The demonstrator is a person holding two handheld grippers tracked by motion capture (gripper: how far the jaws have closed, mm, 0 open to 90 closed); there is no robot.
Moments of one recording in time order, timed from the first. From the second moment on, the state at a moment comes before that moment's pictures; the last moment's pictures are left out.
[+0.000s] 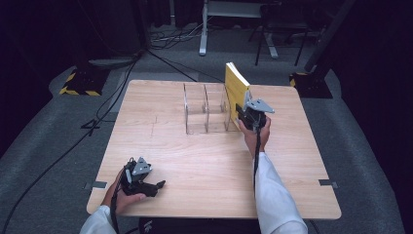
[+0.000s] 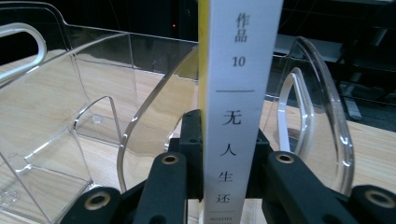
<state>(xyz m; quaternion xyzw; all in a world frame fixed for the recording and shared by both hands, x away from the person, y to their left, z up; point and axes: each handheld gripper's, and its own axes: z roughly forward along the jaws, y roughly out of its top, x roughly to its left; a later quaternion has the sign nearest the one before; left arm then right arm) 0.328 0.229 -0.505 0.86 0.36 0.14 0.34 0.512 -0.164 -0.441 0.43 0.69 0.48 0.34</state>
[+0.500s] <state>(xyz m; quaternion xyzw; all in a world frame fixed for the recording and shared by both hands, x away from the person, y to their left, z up) 0.328 0.229 -0.505 0.86 0.36 0.14 0.35 0.510 -0.166 -0.449 0.43 0.69 0.48 0.33</state>
